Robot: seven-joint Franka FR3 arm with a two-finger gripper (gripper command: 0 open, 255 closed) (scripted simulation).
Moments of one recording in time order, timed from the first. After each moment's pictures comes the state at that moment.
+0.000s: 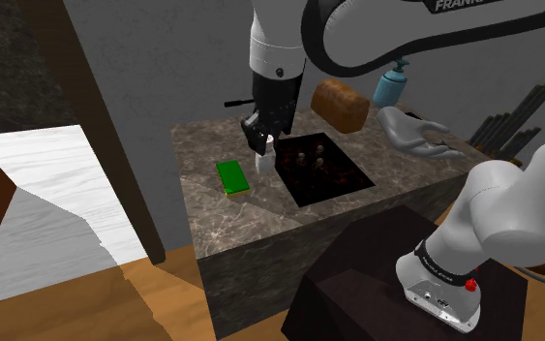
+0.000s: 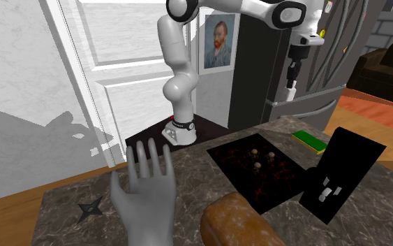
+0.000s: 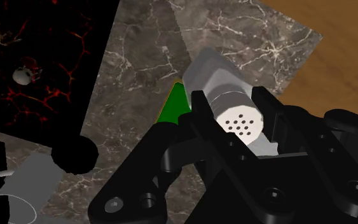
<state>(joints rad) 0.31 -0.21 0.26 -2.06 -0.02 1.88 0.51</state>
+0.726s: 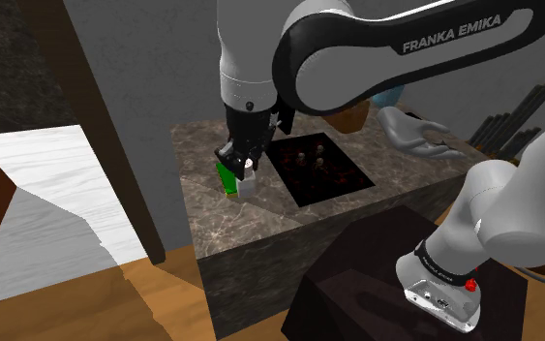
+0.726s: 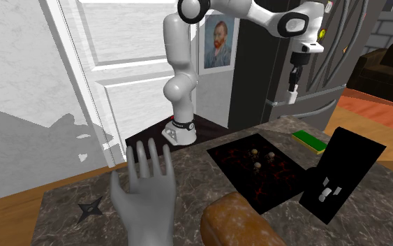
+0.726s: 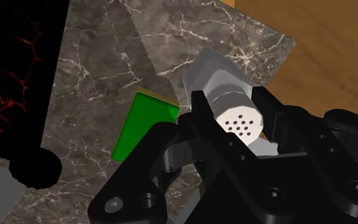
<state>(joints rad) 0.34 -0.09 0.33 -2.02 -0.05 1.95 0.63</state>
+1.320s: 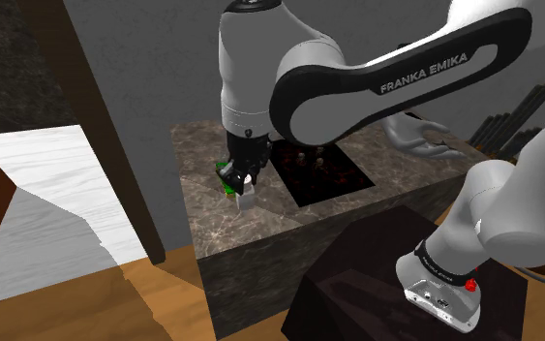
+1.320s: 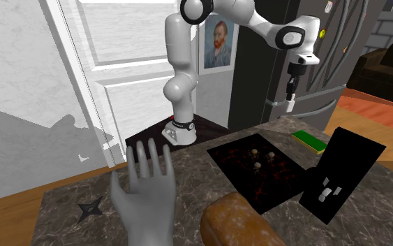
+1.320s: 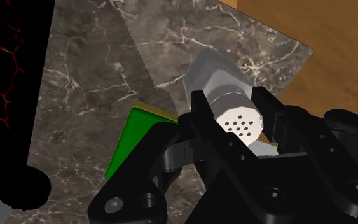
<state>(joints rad) 0.34 -0.06 0.33 -2.10 -0.06 2.06 0.65</state>
